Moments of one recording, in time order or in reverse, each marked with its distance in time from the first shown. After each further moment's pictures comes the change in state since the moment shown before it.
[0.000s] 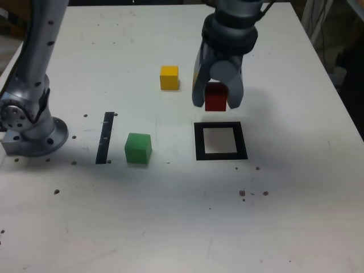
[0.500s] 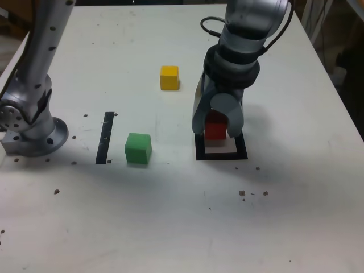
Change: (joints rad) arm -0.079 0.039 0.073 -0.092 -0.033 -0.048
